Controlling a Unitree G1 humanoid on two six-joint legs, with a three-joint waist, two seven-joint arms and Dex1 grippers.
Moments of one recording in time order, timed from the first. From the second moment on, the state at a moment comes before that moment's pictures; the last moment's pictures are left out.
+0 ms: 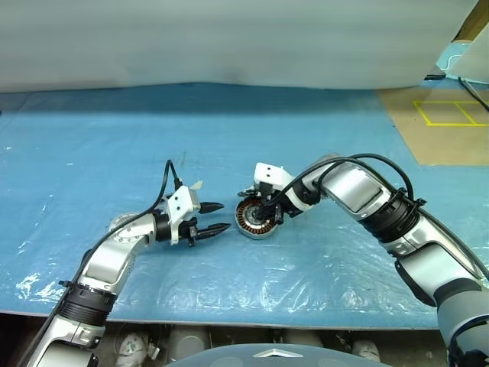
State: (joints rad) left arm -0.19 0.51 -0.15 -0.06 -0.30 0.17 -1.01; right arm -0.88 -0.61 0.68 -0.02 0.20 1.00 1.15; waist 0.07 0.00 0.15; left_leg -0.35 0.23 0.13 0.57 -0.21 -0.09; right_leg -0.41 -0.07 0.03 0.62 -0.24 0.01
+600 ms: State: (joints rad) left arm -0.19 0.51 -0.16 -0.06 -0.30 0.17 -1.01; right arm -0.88 -0.63 0.58 -0.06 0.26 1.02 1.20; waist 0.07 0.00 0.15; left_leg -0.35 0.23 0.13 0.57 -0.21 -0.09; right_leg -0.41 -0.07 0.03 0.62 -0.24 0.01
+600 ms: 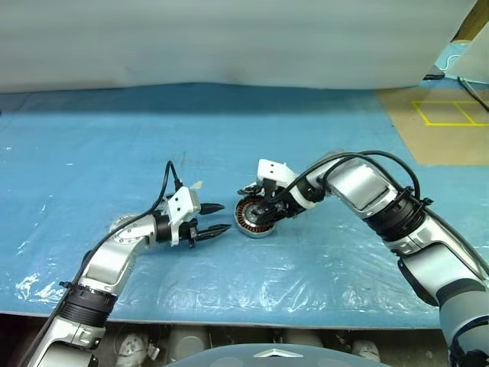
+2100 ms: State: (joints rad) left arm -0.18 0.51 -0.17 -0.07 -0.30 0.17 -1.01; right arm -0.69 -0.60 0.48 -0.02 0.27 0.91 1.07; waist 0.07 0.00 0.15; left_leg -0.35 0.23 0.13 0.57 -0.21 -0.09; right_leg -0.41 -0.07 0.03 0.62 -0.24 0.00
